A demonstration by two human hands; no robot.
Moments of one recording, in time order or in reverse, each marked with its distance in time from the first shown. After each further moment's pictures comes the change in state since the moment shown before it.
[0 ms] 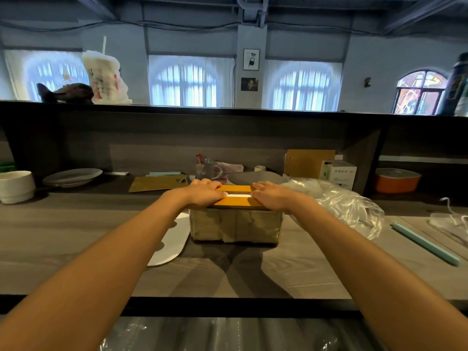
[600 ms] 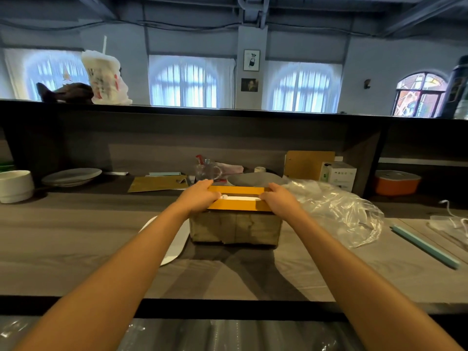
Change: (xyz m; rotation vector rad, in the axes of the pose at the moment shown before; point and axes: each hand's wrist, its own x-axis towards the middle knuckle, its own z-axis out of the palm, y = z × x) left_hand -0.003 -0.002 0.015 -0.372 0.224 -0.047; right_hand 0.008 0.019 0.024 0.524 0.316 0.185
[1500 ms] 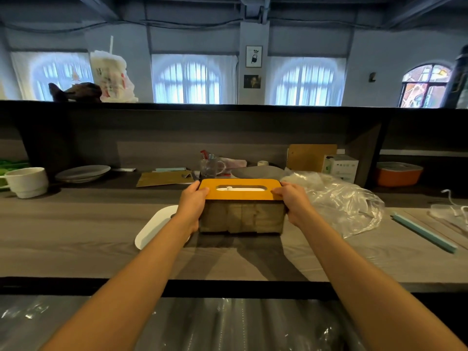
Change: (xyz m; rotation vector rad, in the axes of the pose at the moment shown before) left_hand -0.039 -0.008 0.022 -0.881 0.261 -0.275; right_hand -0.024 0.012 0.003 0.764 0.098 0.217
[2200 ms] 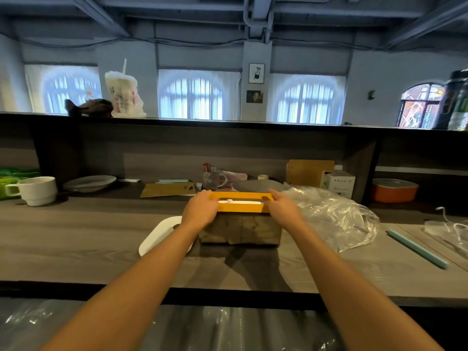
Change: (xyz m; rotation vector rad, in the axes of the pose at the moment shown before) left_hand -0.002 0.014 0.006 0.768 0.032 0.284; right_hand -0.010 -0.011 0.002 -0.797 -0.048 -0.302
